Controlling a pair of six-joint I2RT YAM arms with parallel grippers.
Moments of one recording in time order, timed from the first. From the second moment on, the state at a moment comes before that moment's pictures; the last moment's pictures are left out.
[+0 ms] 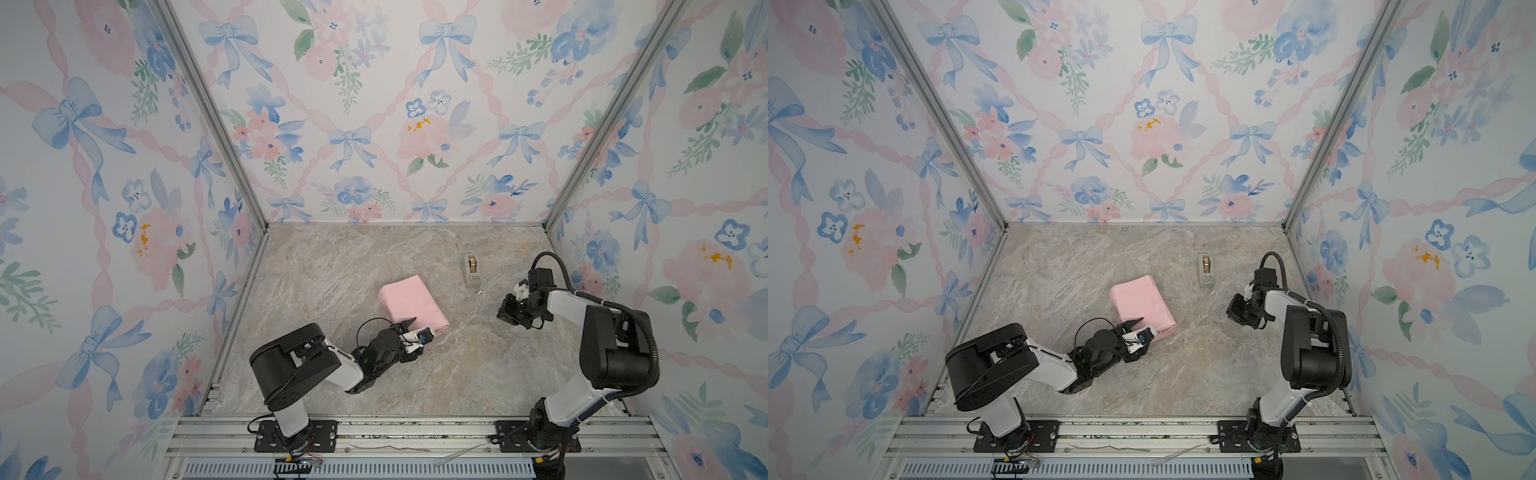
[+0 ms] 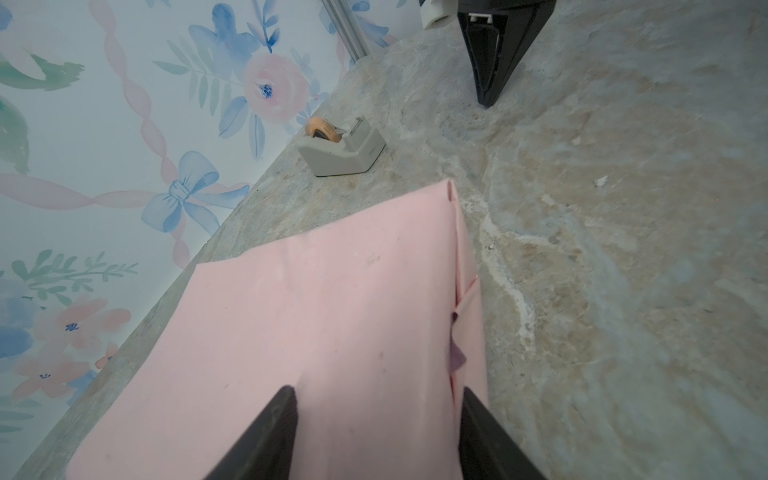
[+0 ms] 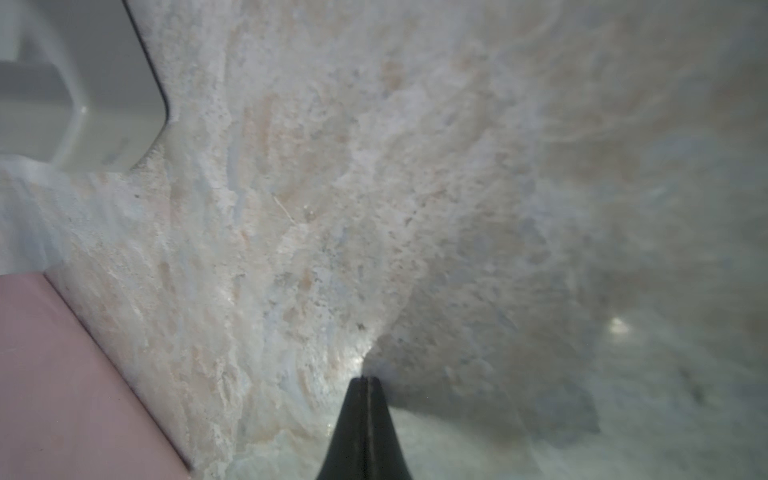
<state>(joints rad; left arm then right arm) -0.97 1.71 0.42 0.97 -0.20 0.50 -0.11 1.67 0.89 -0.50 -0.33 0.40</state>
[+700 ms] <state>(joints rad) -0.97 1.71 0.42 0.97 -0.19 0.50 -0.09 1.59 0.97 -0.42 -0.48 0.10</state>
